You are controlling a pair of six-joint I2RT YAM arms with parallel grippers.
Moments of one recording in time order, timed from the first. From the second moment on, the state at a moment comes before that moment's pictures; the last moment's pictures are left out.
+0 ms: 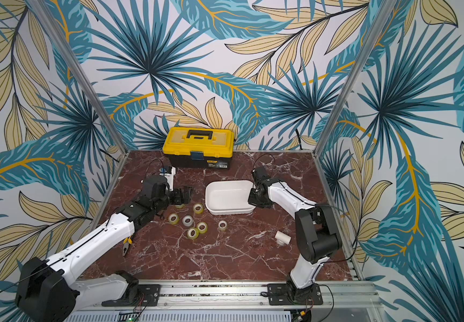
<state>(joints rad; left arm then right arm) -0.46 1.21 0.89 -0.24 -0.07 -0.39 0.31 1.73 1.21 -0.72 0.04 0.61</state>
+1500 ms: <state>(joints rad) -0.24 1.60 0.91 -0.42 -0.13 -0.54 0.39 1.63 1.44 -0.91 0.12 0.55</state>
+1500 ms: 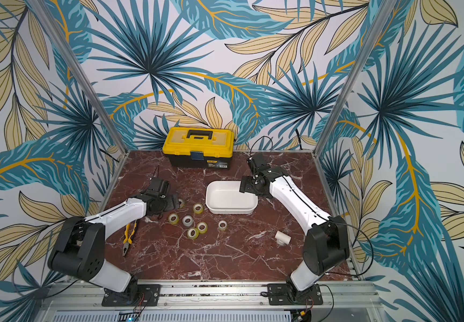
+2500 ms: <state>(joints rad) -0.24 1.77 1.04 -0.46 -0.13 -0.57 0.40 1.72 1.52 -0.94 0.13 0.51</state>
